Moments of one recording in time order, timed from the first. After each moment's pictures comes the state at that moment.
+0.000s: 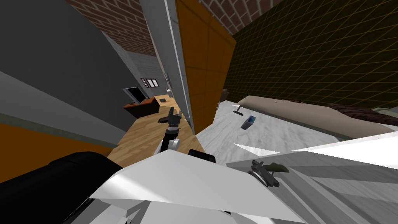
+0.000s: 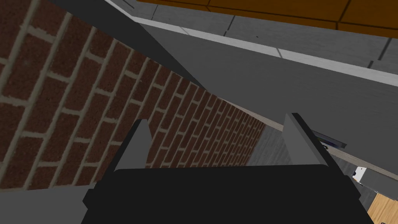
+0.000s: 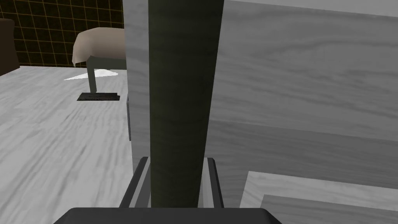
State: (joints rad) arm 0.29 -0.04 -0.41 -1.06 -0.71 -0.83 -1.17
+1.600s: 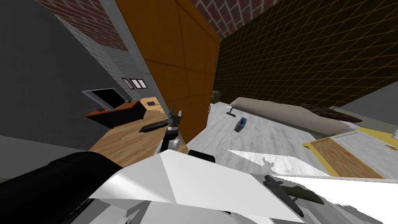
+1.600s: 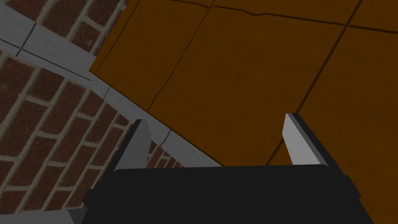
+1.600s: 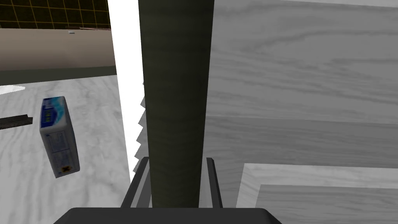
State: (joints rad) arm 0.30 -0.01 -0.56 -1.02 -0.81 -0.85 -1.15
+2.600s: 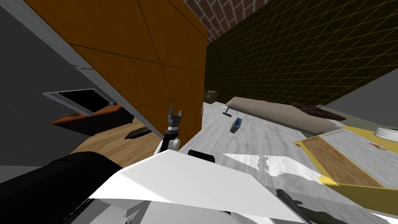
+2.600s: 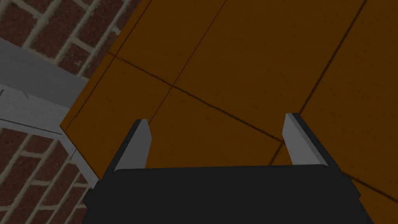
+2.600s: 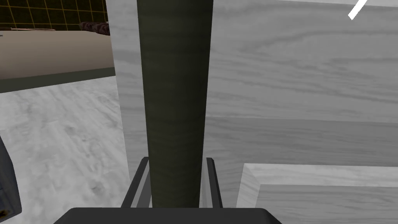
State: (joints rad) arm 0.32 0.01 -0.64 -1.02 -0.87 -0.87 -1.14
